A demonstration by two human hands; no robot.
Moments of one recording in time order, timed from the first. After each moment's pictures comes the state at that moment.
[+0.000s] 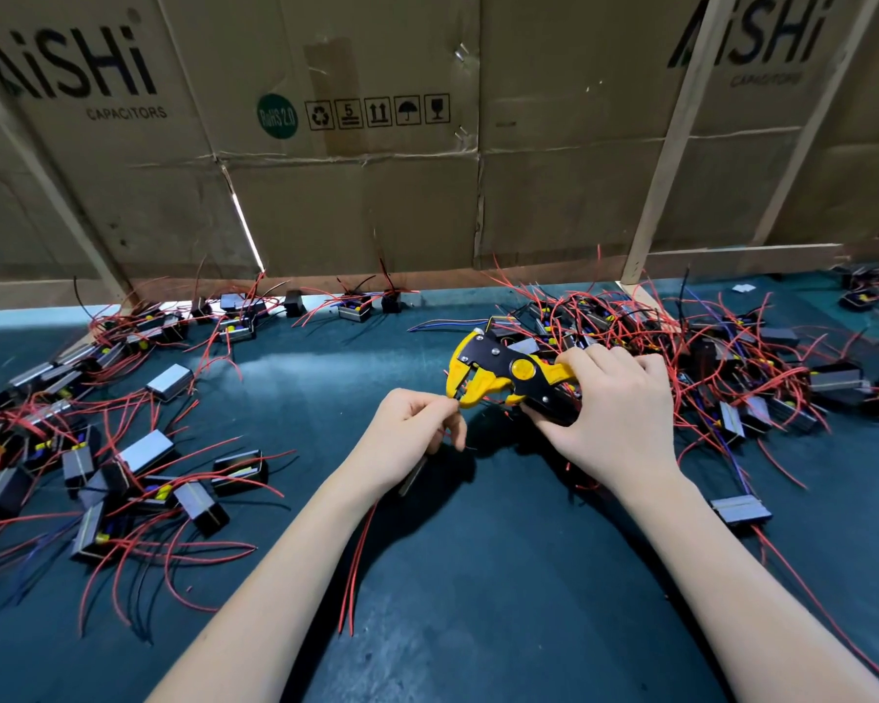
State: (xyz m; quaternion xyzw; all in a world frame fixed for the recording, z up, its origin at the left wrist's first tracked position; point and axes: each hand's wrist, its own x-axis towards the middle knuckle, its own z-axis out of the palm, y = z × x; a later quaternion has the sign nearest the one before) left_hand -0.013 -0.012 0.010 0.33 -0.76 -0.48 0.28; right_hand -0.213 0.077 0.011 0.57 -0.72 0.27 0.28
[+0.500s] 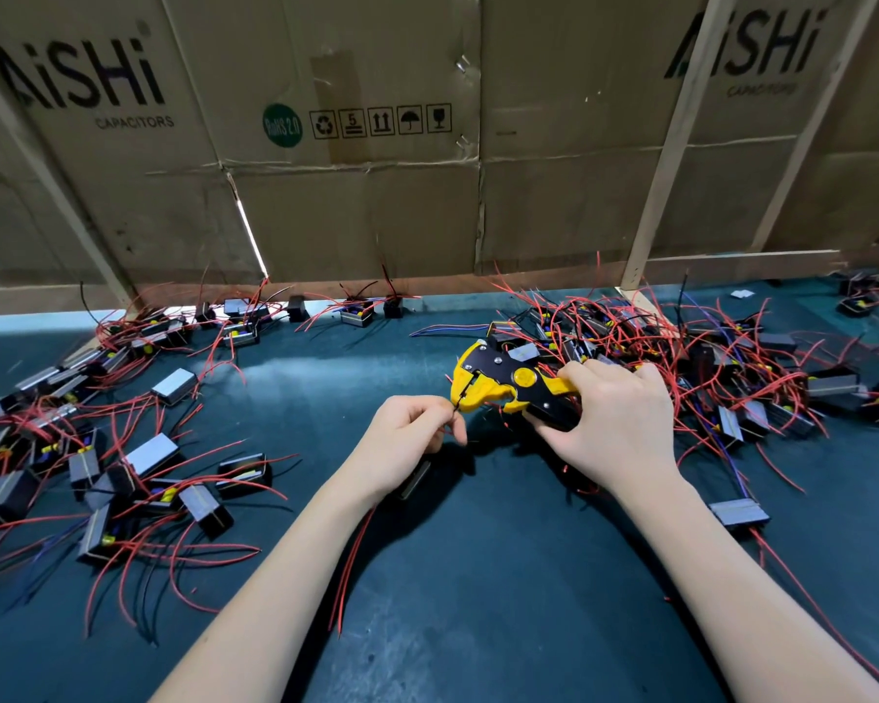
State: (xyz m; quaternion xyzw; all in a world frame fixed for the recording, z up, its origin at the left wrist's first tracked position) left_hand -0.007 -0.013 0.009 0.31 -0.76 -0.49 0.30; right_hand -0.214 0.077 0.009 0.58 -0.73 0.25 0.28
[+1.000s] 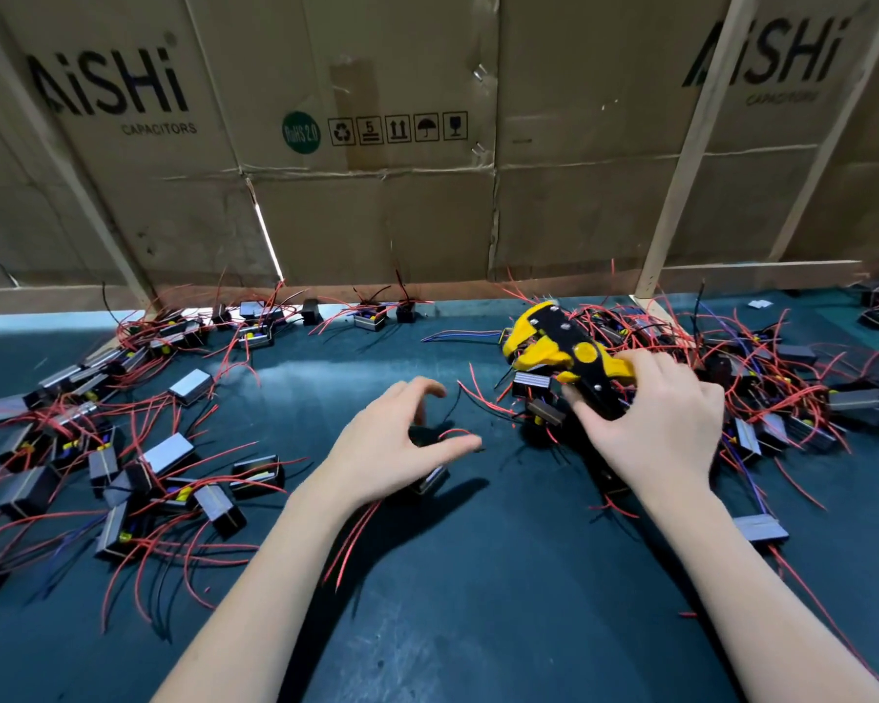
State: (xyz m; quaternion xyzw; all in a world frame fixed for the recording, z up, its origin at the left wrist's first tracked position) left_hand 0.016 -0.019 0.019 0.40 -0.86 -0.24 0.20; right_hand -0.225 0.079 0.009 0.45 -0.78 0.33 0.28
